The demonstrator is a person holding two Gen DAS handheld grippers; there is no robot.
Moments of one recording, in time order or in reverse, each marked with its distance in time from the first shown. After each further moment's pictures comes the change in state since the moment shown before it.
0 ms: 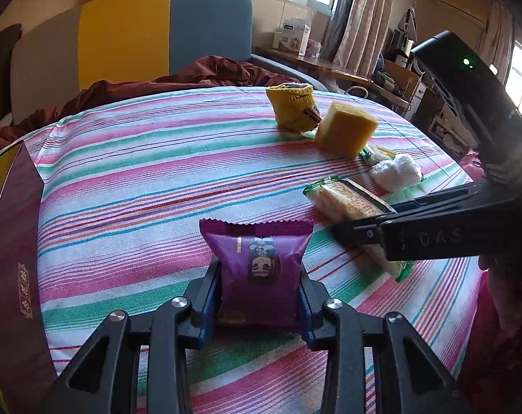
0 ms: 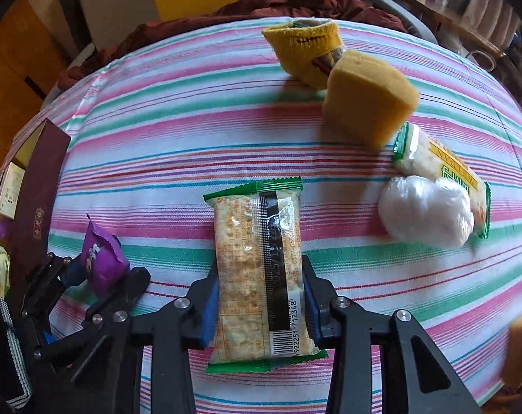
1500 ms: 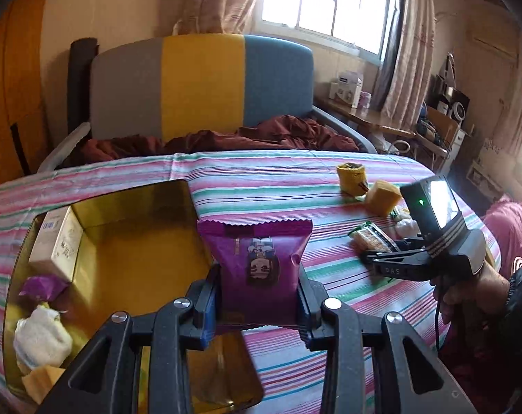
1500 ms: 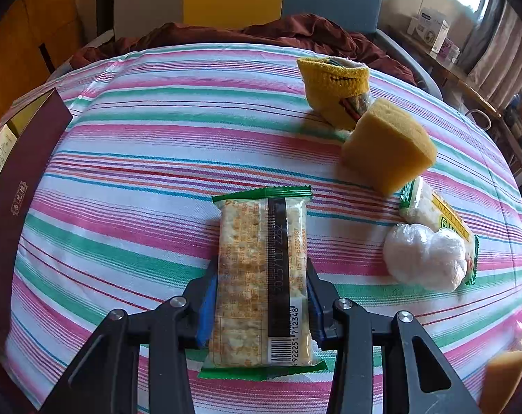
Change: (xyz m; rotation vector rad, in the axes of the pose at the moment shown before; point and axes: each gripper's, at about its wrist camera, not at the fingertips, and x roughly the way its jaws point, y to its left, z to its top) left arm -0.157 0.062 -0.012 -0.139 -0.163 0.194; right arm 0.002 0.021 -0.005 -0.177 -0.126 -0.114
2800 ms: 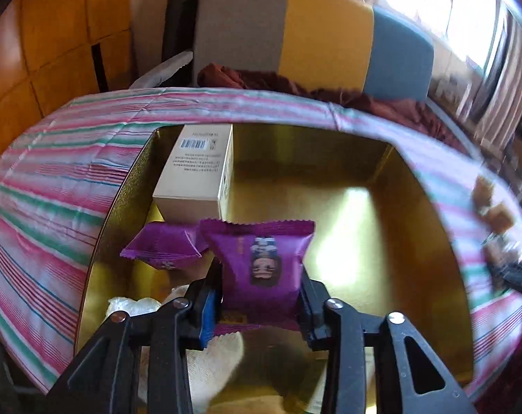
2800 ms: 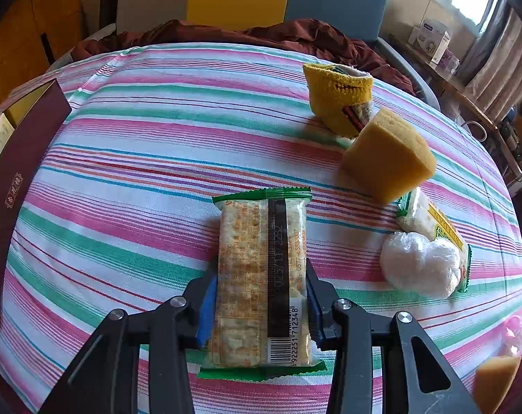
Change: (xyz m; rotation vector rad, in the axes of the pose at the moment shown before) left arm 0.036 0.170 -0.030 -0.224 0.191 0.296; right arm 0.001 0.006 0.002 -0.038 -0.007 -0.036
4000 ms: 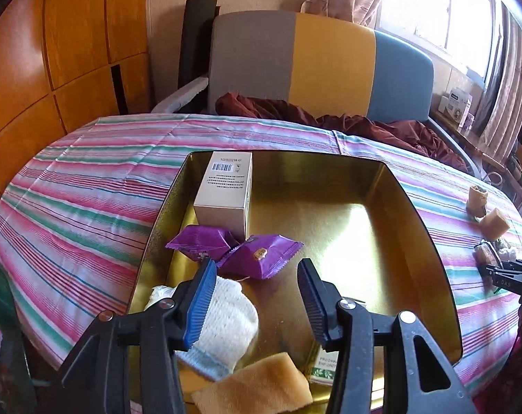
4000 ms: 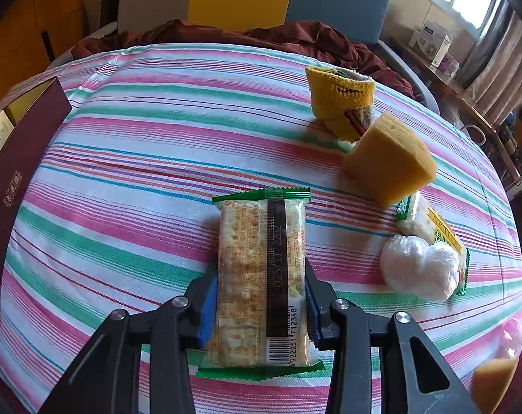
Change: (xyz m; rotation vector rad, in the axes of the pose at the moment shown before) left arm -0.061 0.009 -0.015 -0.025 -0.122 0.031; right arm 0.003 0.001 0.004 -0.014 -0.005 -0.010
